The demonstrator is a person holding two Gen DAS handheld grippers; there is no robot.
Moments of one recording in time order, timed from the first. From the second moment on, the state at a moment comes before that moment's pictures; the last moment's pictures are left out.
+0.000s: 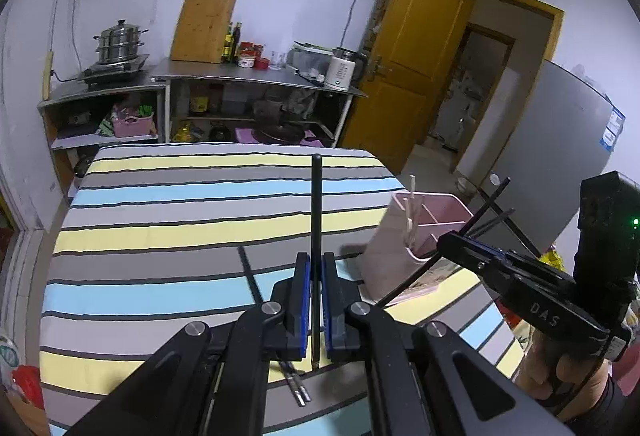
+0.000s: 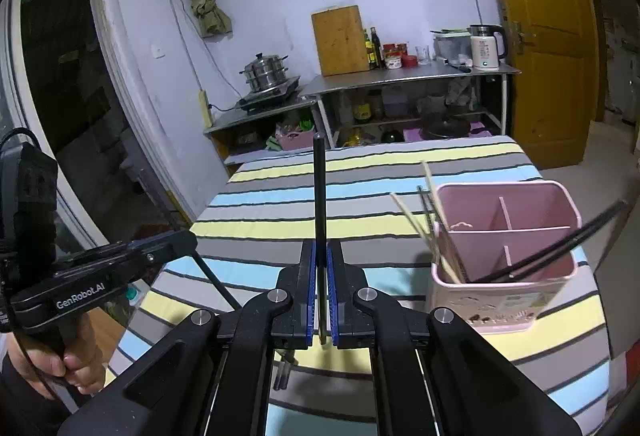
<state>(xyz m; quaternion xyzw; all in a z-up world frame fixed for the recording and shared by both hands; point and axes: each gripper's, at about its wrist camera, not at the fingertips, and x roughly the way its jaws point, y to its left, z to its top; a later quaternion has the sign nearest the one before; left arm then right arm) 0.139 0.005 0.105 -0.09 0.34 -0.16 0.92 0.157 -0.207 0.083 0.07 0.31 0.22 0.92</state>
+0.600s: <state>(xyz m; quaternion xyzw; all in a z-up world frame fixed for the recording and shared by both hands) 0.148 -0.067 0.118 -0.08 0.34 -0.23 0.91 0.136 -0.295 0.096 0.11 0.29 0.16 0.94</state>
